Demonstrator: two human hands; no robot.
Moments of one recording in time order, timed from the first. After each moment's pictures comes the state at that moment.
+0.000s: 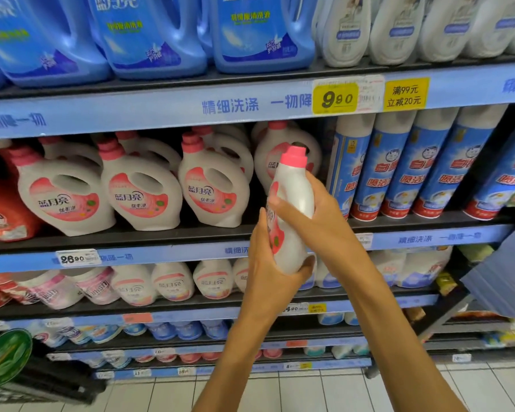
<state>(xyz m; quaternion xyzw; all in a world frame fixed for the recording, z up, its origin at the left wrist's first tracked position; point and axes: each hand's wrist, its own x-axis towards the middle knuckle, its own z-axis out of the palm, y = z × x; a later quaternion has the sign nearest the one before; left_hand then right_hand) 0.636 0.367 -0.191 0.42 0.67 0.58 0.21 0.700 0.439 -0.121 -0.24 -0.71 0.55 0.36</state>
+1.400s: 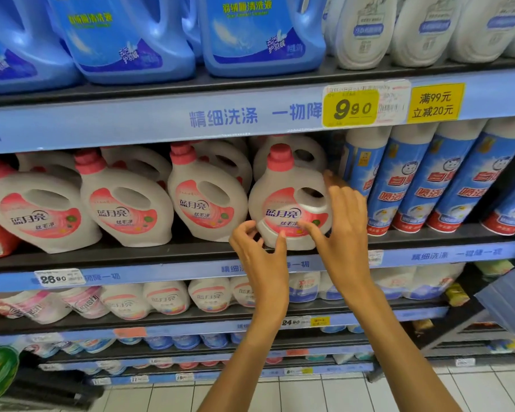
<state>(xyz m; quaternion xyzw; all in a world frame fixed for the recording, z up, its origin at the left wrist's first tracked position) 0.611 0.437 -0.211 0.21 0.68 0.70 0.07 0.687 0.504 -0.184 -0.34 -0.82 0.08 0.46</state>
